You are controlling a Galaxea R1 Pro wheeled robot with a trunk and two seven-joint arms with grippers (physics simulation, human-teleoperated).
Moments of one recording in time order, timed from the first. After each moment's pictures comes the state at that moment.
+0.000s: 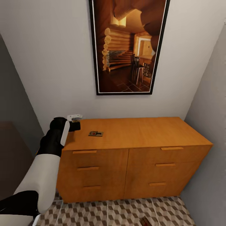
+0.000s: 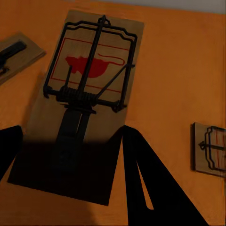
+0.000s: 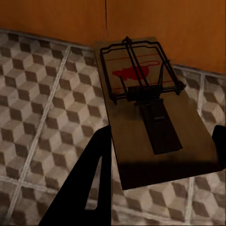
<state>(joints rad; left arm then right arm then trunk) -0.99 -0.05 0.12 -1.08 0.00 1.01 0.10 -0.32 0.00 0.14 -0.01 0.12 -0.54 0.06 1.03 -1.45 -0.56</state>
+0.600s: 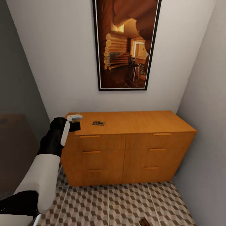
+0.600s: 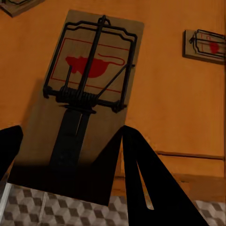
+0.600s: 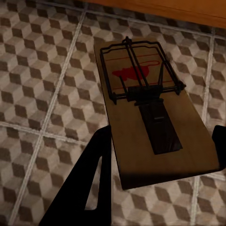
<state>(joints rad) -0.99 -0.05 0.12 -1.08 0.00 1.01 0.10 -0.32 0.00 0.14 -0.02 0.12 -0.52 0.06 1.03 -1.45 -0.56</state>
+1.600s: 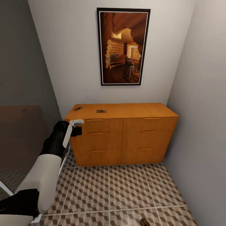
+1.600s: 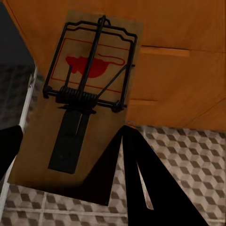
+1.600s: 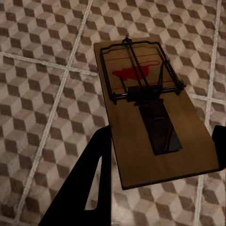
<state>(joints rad) -0.99 -0.05 0.12 -0.97 0.00 1.00 0.10 -0.32 0.00 0.14 -0.02 0.12 -0.52 0.06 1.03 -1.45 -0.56</state>
